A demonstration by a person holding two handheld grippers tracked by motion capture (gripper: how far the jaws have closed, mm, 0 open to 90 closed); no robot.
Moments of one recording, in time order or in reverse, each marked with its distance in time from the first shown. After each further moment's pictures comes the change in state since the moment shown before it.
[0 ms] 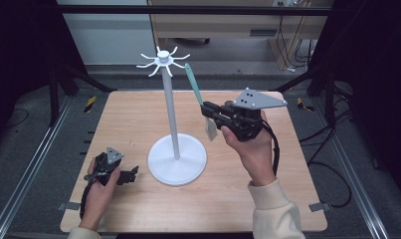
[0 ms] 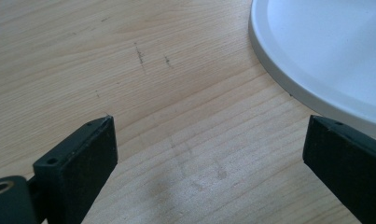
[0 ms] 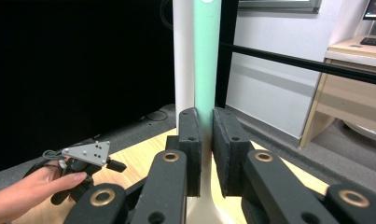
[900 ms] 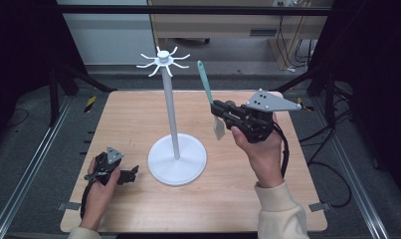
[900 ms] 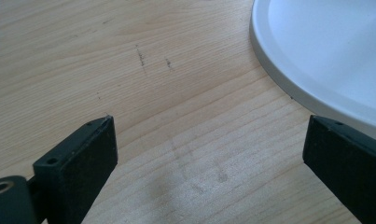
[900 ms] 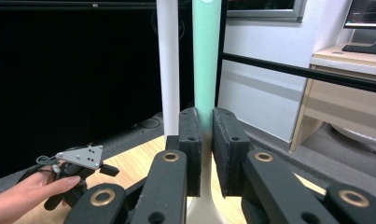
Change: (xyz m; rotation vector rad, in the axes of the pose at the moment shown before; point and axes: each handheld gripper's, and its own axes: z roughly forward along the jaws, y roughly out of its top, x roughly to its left) left arm 0.000 0.001 0.001 -0.005 0.003 0.000; right arm -0.006 -0.001 -0.020 -0.036 -0.035 0.009
